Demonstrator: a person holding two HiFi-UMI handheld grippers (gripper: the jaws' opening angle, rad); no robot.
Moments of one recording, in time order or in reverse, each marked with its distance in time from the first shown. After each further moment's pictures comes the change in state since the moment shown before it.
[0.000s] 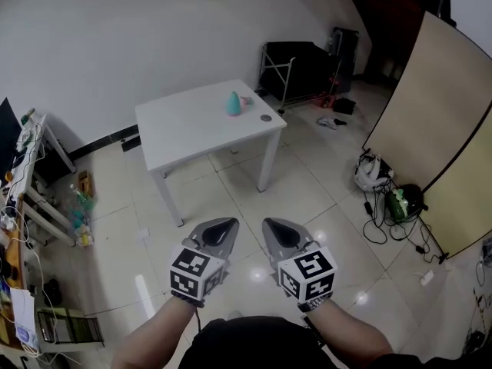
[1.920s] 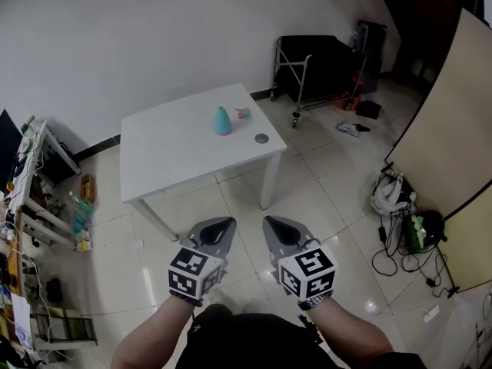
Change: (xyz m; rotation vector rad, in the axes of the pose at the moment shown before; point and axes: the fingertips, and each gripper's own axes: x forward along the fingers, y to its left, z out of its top) left arm 0.234 0.075 0.033 -0.009 0.086 0.134; right arm 0.129 -0.225 0.016 0.068 0.010 0.129
